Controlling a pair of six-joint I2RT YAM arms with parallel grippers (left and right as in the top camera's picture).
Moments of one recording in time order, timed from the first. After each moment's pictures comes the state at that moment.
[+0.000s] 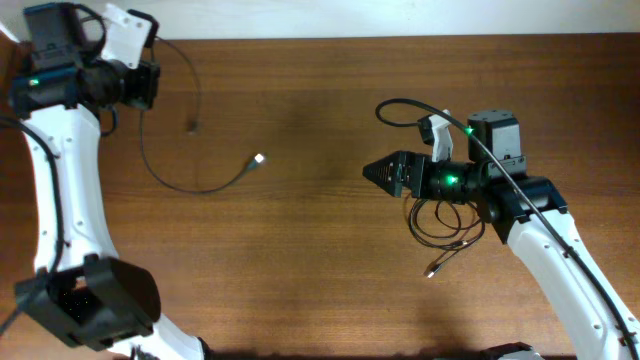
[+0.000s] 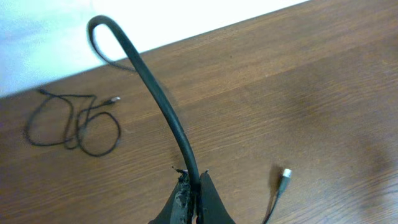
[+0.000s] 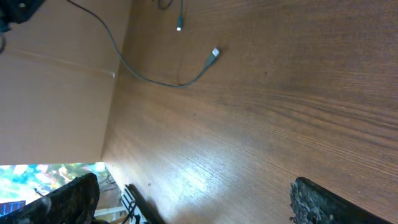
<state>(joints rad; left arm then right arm) 0.28 1.82 1.89 -0.94 0.39 0.51 0.20 1.35 1.02 -0.49 -0.78 0.45</state>
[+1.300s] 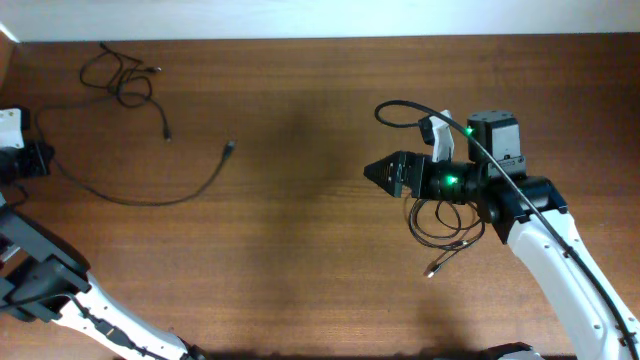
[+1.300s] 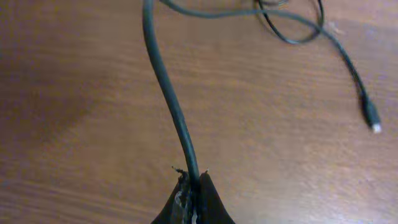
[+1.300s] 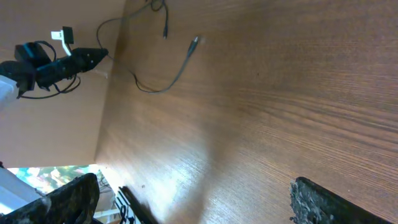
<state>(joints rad) 0.82 2.26 1.89 -0.70 0.52 0.60 0.20 1.35 1.02 -0.49 -0.76 0.44</state>
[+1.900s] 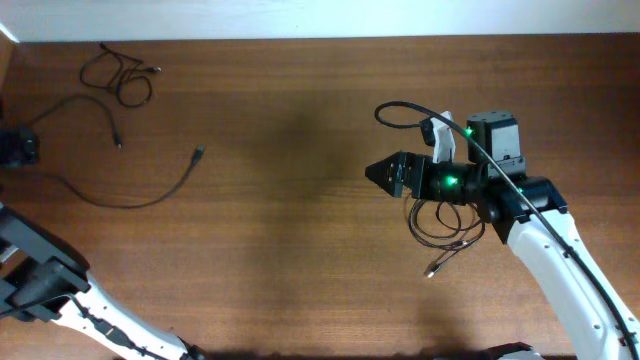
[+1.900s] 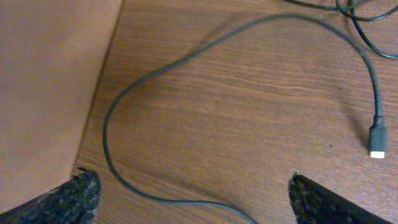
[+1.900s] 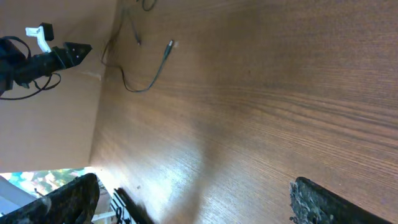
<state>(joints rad) 0.83 2.27 1.99 -0.65 0.30 0.61 0.20 1.35 1.02 -0.52 -0.73 0.44</state>
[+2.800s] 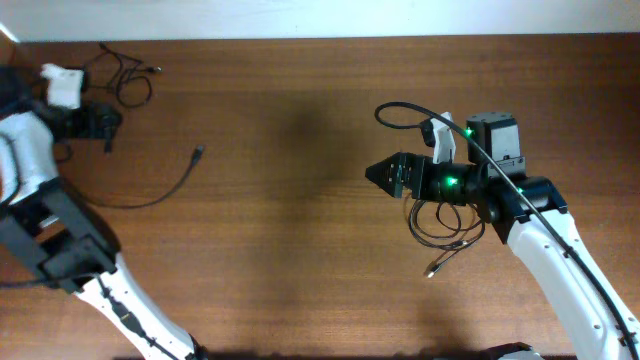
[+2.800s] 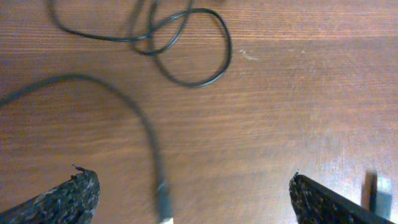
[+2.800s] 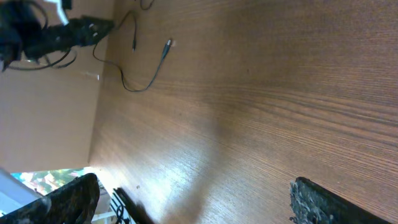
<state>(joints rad) 0.57 2.30 1.99 -0.77 0.40 0.55 0.20 1.35 1.02 -0.52 -0.72 0.44</state>
